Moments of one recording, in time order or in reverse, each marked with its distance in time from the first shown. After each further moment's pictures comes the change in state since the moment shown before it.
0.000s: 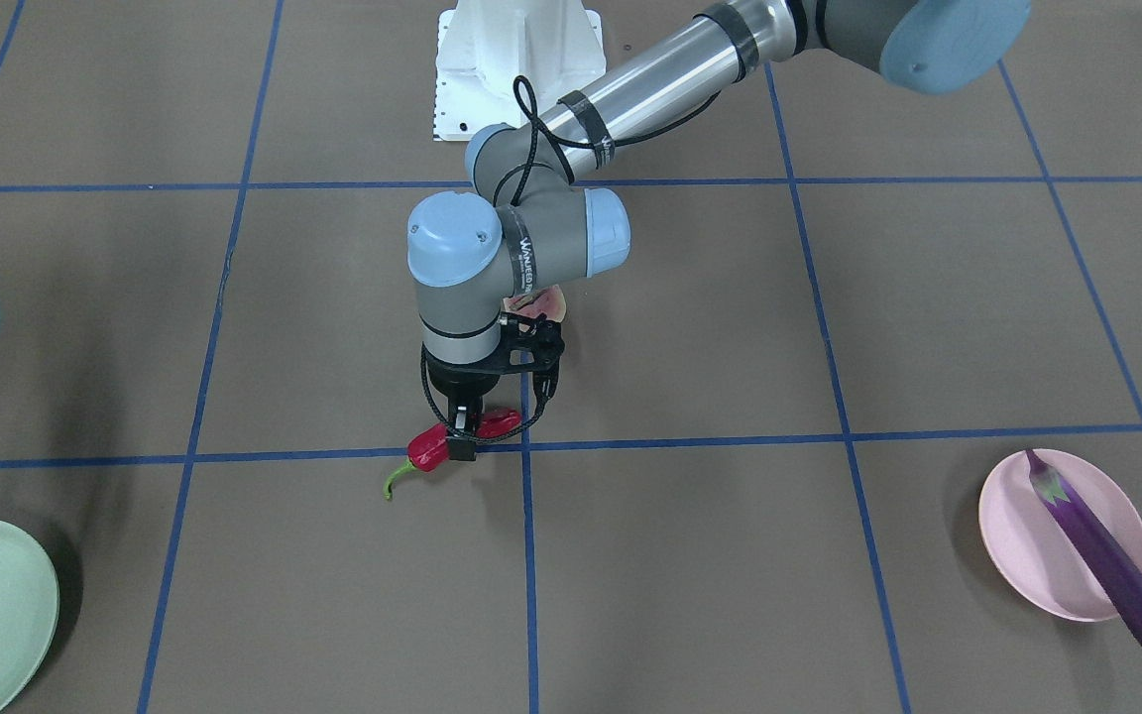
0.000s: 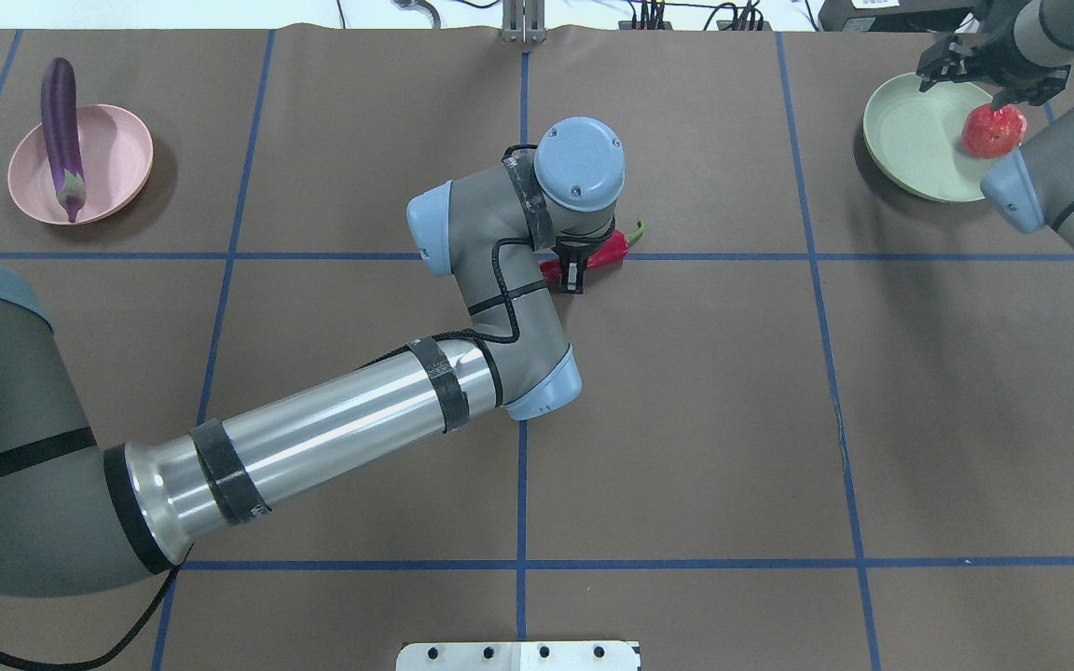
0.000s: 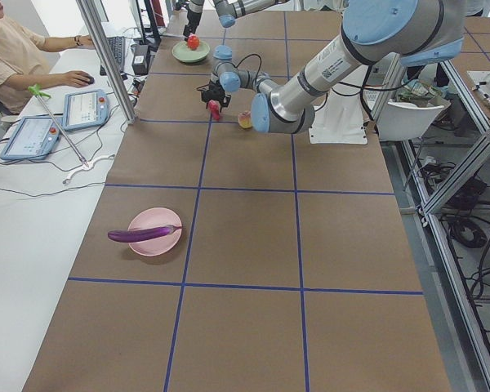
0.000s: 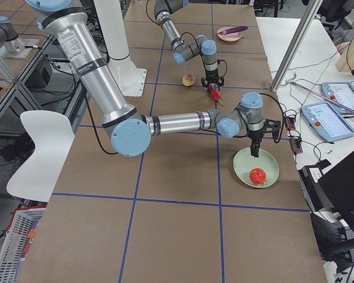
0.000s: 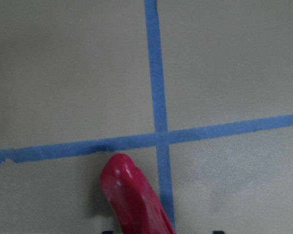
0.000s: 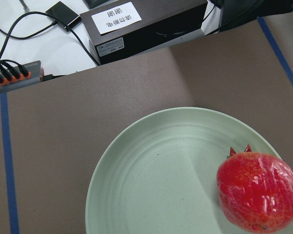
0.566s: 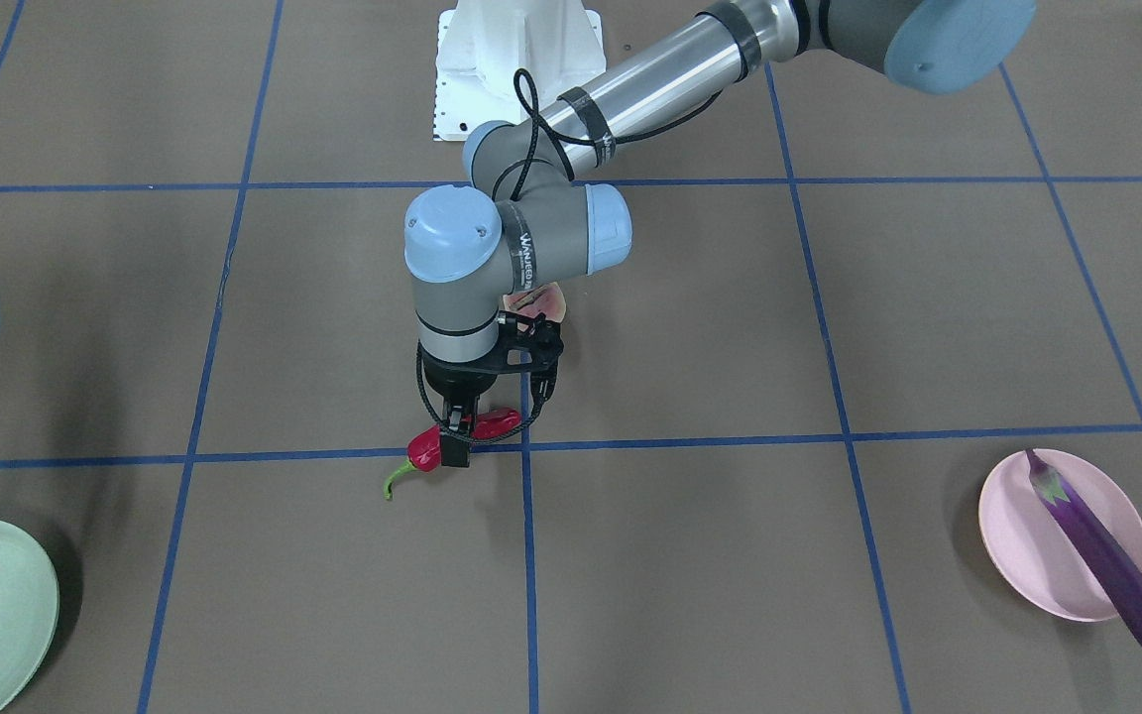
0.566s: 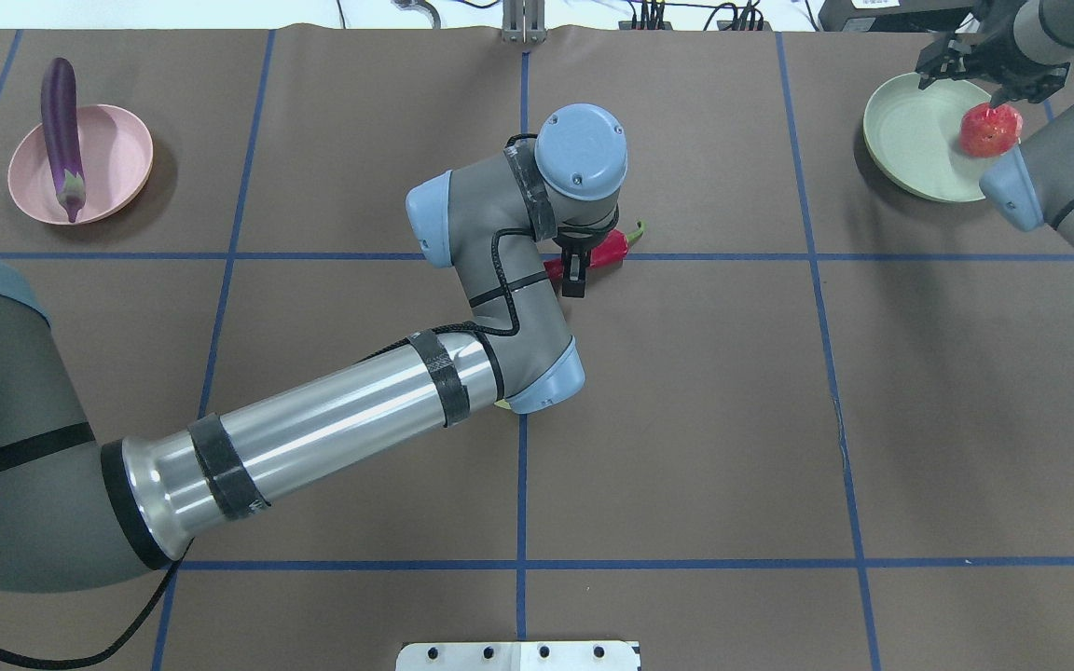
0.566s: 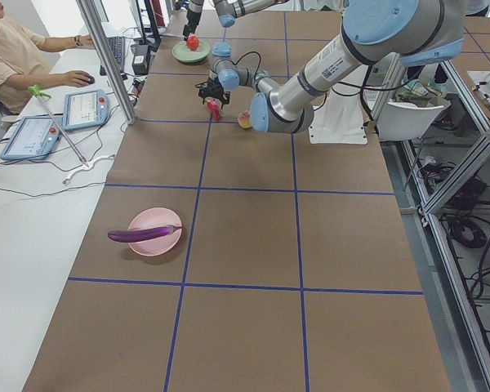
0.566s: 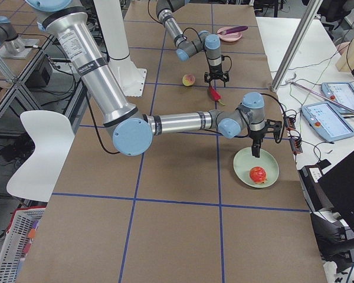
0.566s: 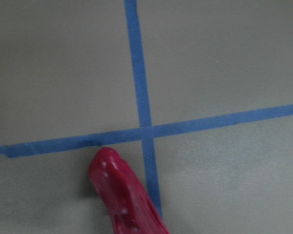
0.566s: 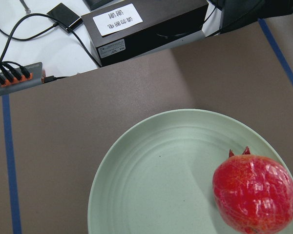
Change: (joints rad) left arm -0.003 -0.003 -0.015 0.019 -0.014 0.003; right arm 0.000 0.005 0.003 0.002 0.000 0.000
